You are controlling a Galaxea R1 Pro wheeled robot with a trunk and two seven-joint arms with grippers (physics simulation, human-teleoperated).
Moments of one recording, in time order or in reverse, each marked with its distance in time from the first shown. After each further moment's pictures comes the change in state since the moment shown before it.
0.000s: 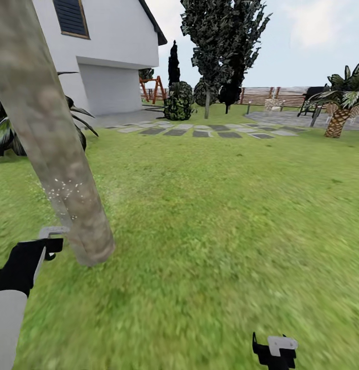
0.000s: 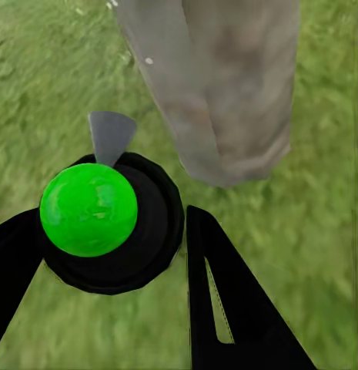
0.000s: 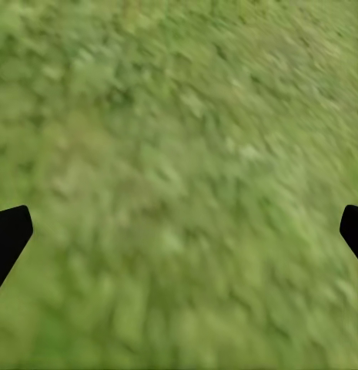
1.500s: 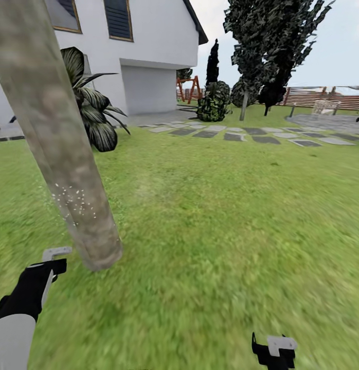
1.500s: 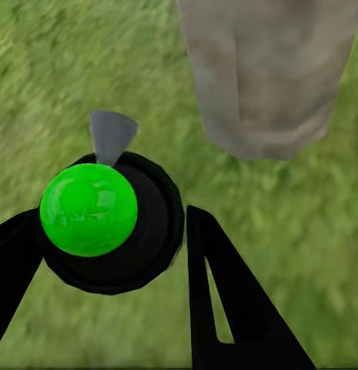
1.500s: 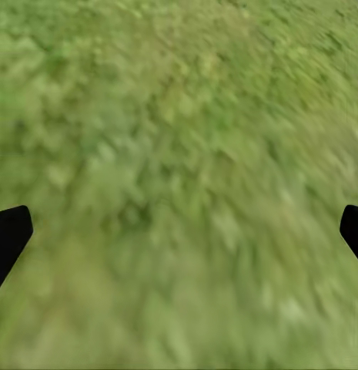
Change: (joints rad) left arm 0.124 -0.091 0.112 0.009 -0.001 -0.088 0.094; right arm 0.000 0.003 0.000 0.001 0.000 -0.001 0.000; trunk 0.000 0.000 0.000
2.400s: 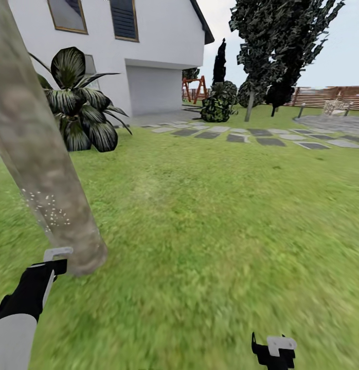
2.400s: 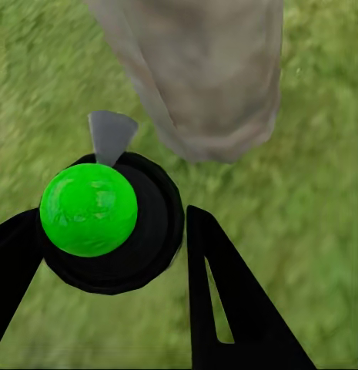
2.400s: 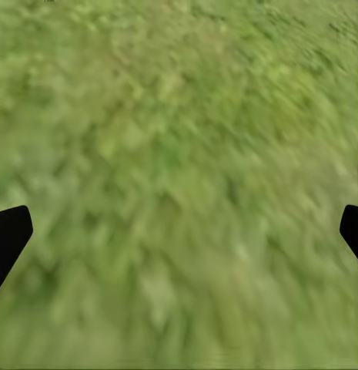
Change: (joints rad) left arm 0.000 -0.005 -0.003 0.000 -0.029 0.001 0.000; right arm 0.000 0.001 0.001 0.000 0.000 0.000 0.000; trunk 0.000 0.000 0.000
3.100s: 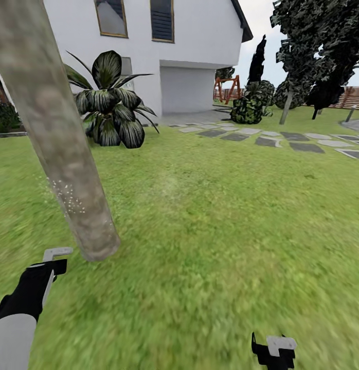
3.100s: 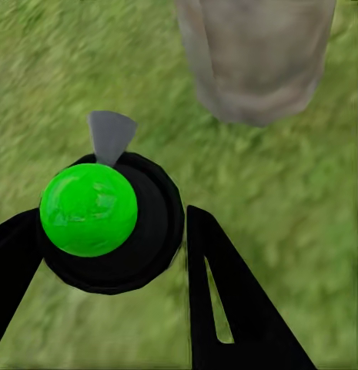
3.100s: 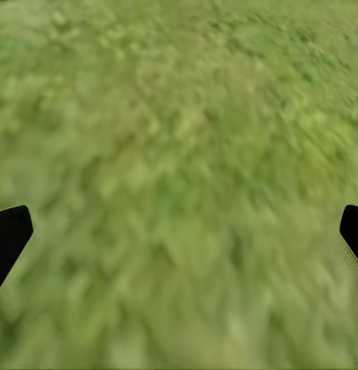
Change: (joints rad) left arm 0.000 0.001 0.001 0.000 0.000 0.000 0.000; right arm 0.000 0.000 0.000 0.000 0.000 0.000 0.000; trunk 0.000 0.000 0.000
